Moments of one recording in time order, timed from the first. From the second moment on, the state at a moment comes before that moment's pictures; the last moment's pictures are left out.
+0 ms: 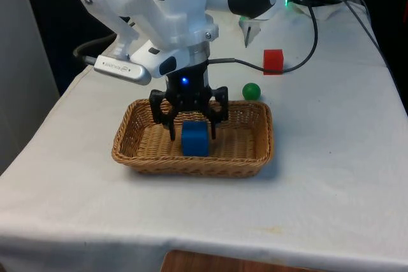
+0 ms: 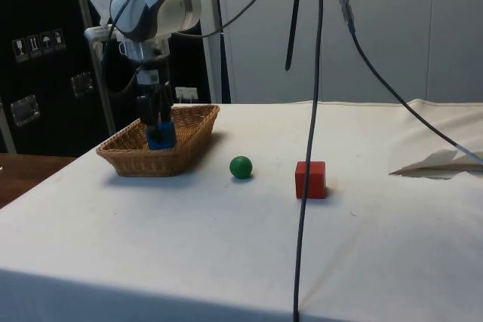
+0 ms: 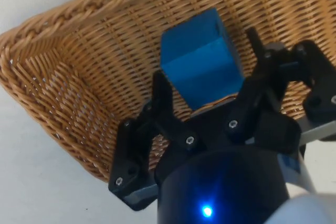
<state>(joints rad) 0.10 0.92 -0.35 -1.31 0.34 2.19 -0.46</state>
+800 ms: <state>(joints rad) 0.11 0.82 -0.37 -1.36 0.34 2.13 -0.46</state>
